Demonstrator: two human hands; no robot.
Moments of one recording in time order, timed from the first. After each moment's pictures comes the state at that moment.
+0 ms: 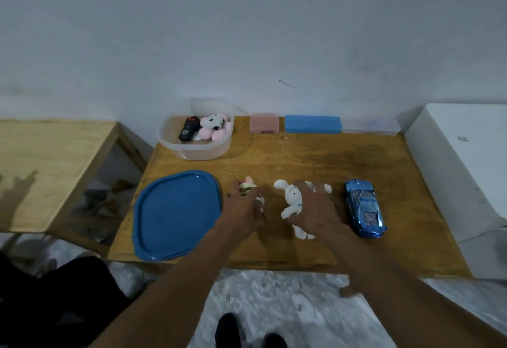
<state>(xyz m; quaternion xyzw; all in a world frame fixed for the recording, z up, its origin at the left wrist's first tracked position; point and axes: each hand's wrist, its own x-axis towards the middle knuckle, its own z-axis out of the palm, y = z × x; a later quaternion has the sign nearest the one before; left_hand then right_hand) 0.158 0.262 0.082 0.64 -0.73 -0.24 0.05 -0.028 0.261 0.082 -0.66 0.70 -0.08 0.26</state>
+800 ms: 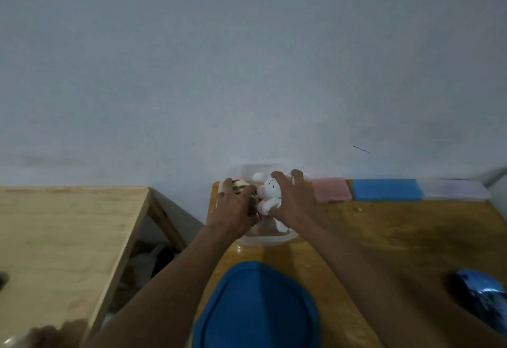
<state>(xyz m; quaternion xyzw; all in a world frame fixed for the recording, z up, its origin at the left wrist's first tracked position) 0.363 0.025 0.118 0.63 -0.75 -0.19 0.05 0.207 0.025 0.127 -0.68 0.71 -0.12 0.16</state>
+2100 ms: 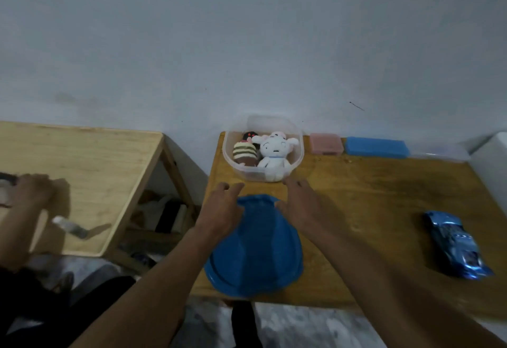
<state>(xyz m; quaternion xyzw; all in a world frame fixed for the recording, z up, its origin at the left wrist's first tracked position) 0.389 0.189 0.089 0.65 -0.72 -0.22 0.09 0.201 0.183 0.096 -0.68 0.69 -0.10 0.22</state>
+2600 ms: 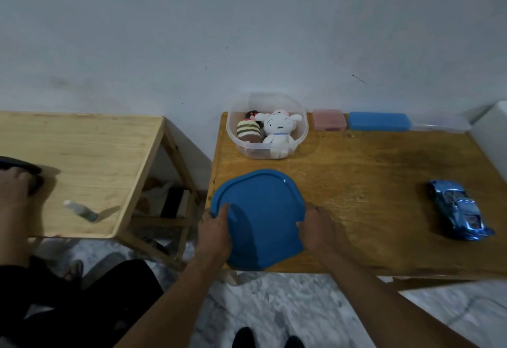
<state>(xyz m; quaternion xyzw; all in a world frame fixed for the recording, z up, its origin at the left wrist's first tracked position) 0.416 0.260 0.031 0.73 -0.63 -0.26 -0.01 0.200 0.258 0.028 -0.57 0.77 -0.08 0.27</state>
